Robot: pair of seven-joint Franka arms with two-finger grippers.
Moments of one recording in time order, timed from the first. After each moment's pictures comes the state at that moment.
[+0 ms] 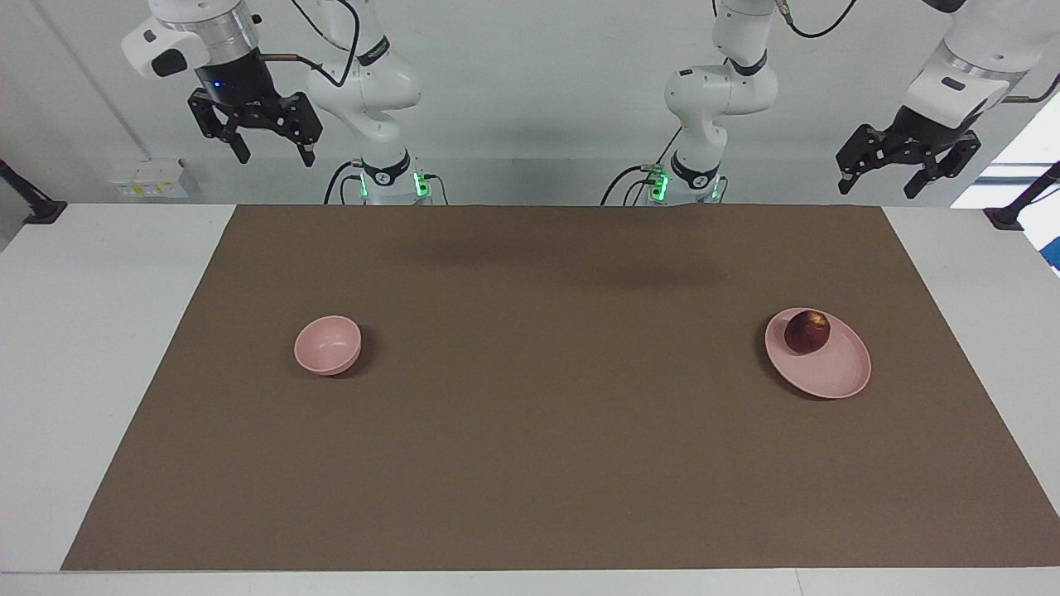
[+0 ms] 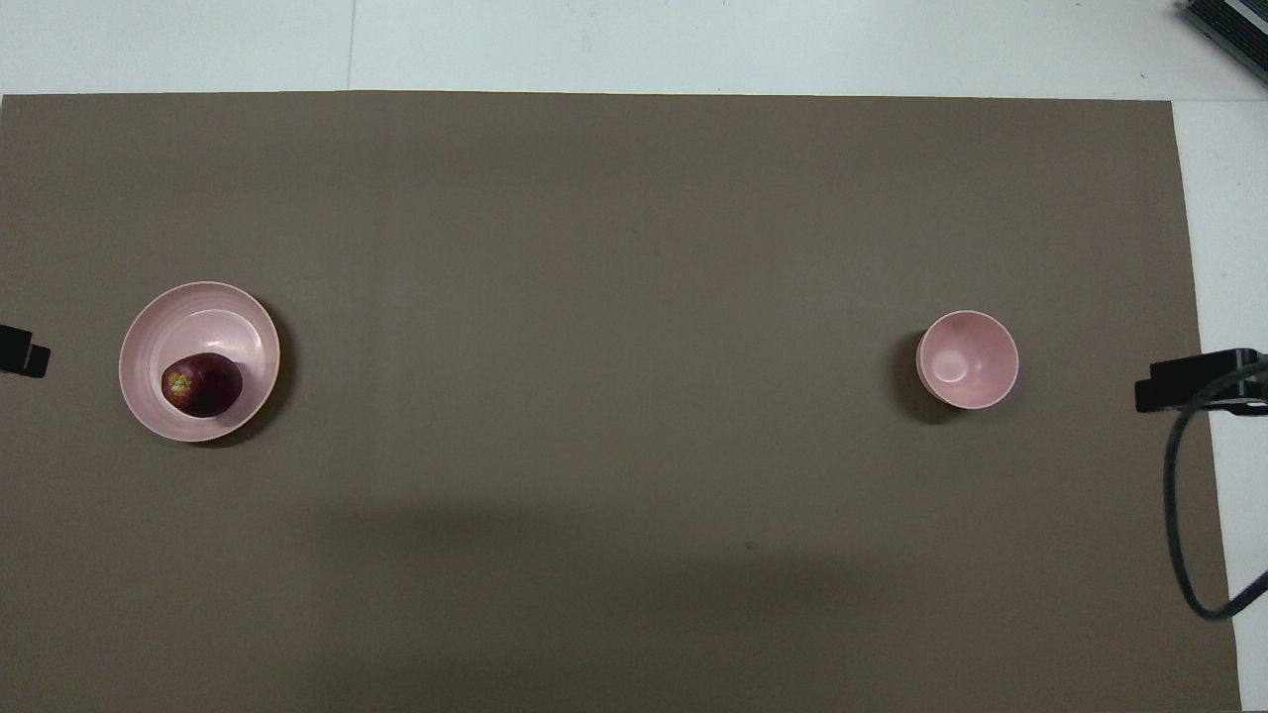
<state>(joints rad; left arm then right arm) 0.01 -0.03 0.00 -1.46 0.01 1.40 0.17 0.06 -0.13 -0.04 -1.55 0.00 1.40 0.10</state>
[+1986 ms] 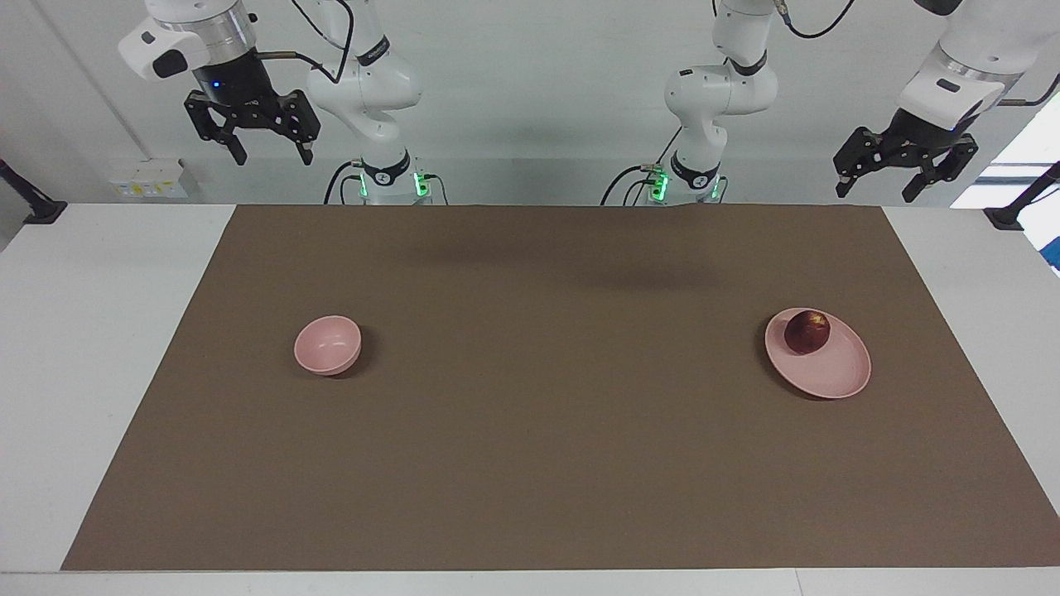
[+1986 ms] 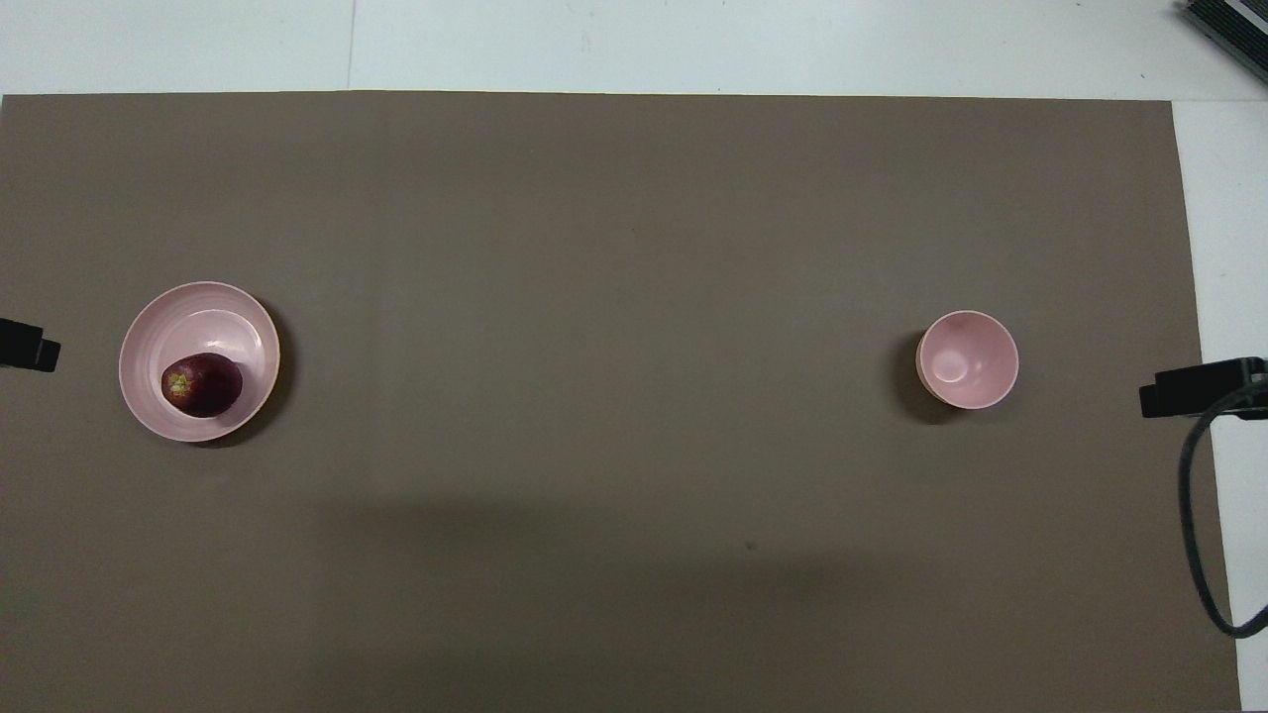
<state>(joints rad) 0.01 -0.03 -0.01 -1.49 0.01 1.44 0.19 0.06 -0.13 -0.05 -1.55 0.00 1.40 0.02</state>
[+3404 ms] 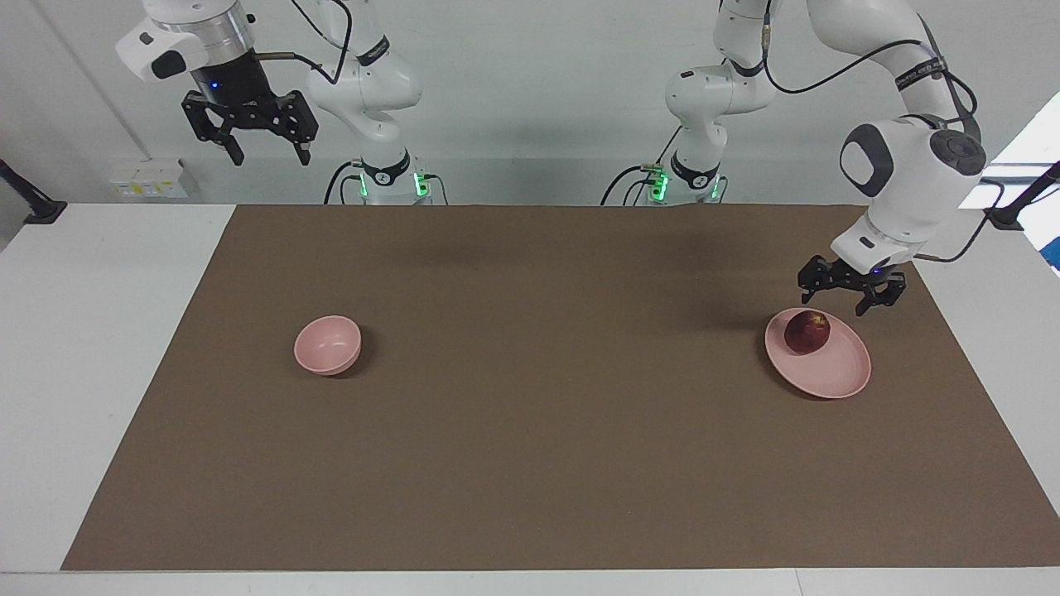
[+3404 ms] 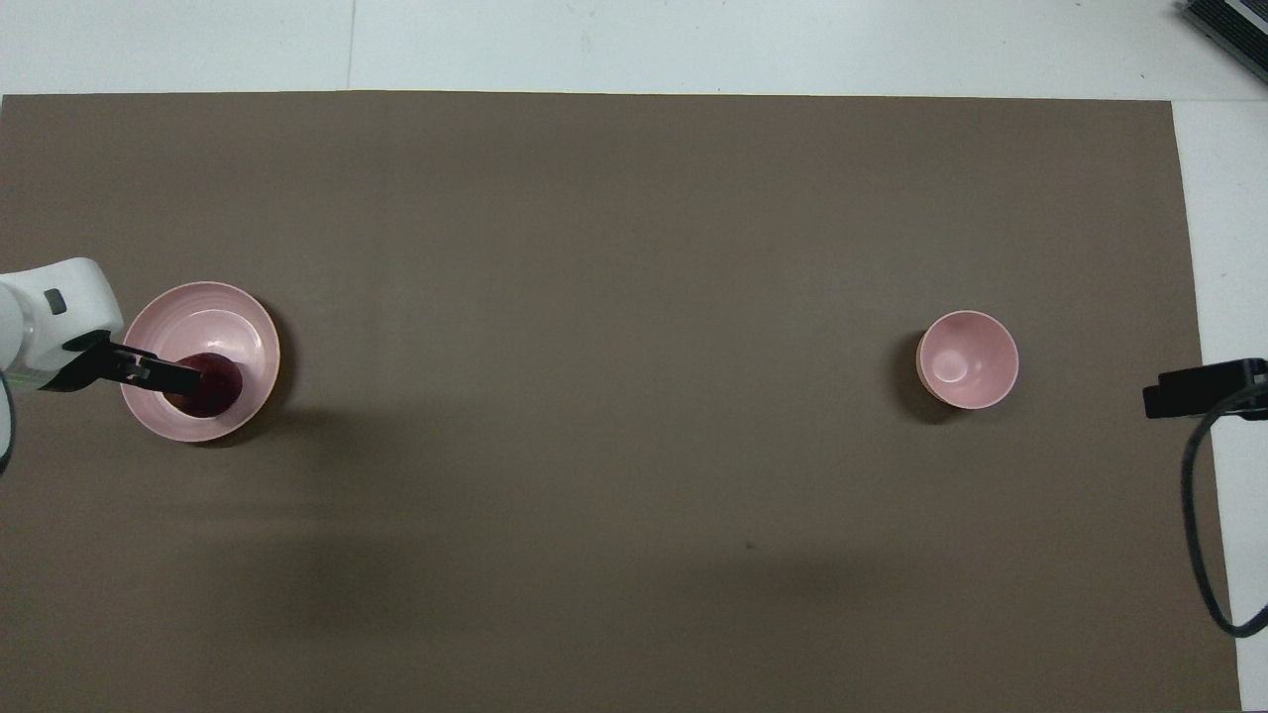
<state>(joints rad) 0.09 0.05 0.00 -2.07 -0.02 2.15 0.47 0.06 -0.13 -0.05 -1.55 -0.01 1.40 0.01</state>
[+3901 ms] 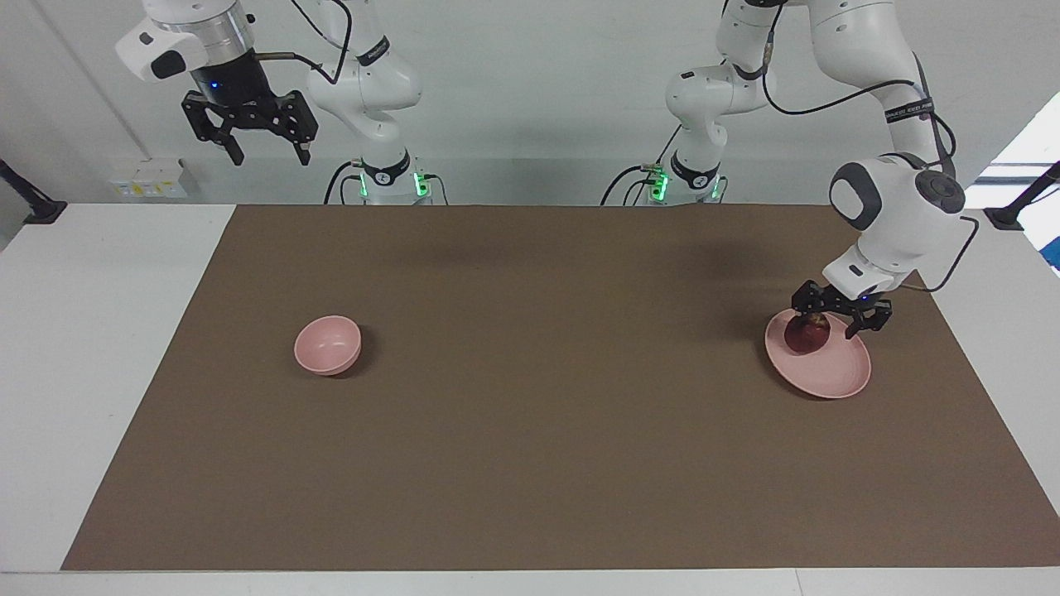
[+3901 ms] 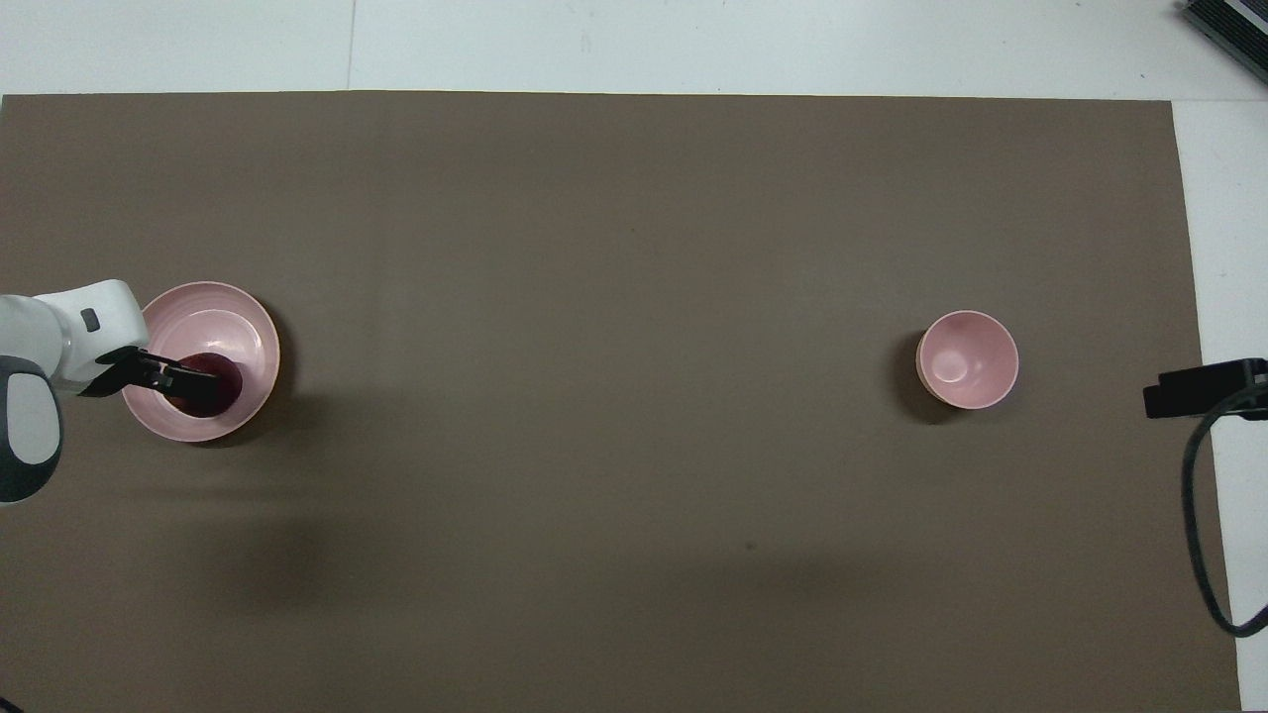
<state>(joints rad) 0.13 0.11 0.01 -2.14 -0.05 2.30 0.56 0.06 -0.13 -0.05 -1.55 -0.01 1.40 0.01</state>
